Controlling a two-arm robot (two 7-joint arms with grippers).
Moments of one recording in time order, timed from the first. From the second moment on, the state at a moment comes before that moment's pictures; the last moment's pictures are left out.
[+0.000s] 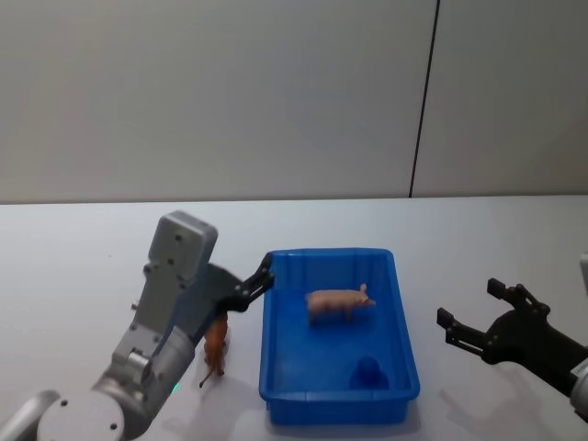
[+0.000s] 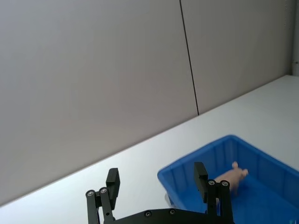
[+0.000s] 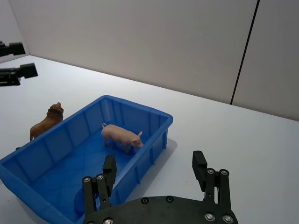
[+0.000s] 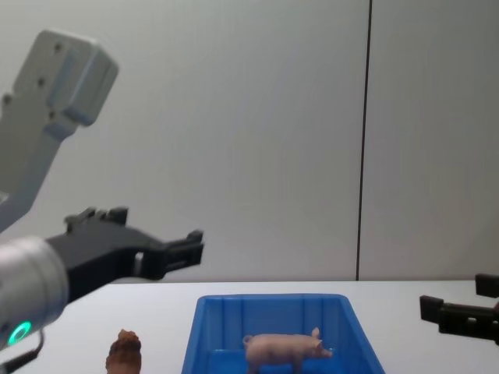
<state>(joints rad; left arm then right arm) -0.12 0.46 0.44 -1.73 -0.26 0.12 0.11 -0.01 0.47 -0.24 -1.68 0.41 0.11 0.35</state>
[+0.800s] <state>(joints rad) -0.04 0.52 0.41 -1.69 -0.38 0.17 0.09 -0.01 0.47 -0.24 -1.68 0.41 0.11 0.34</state>
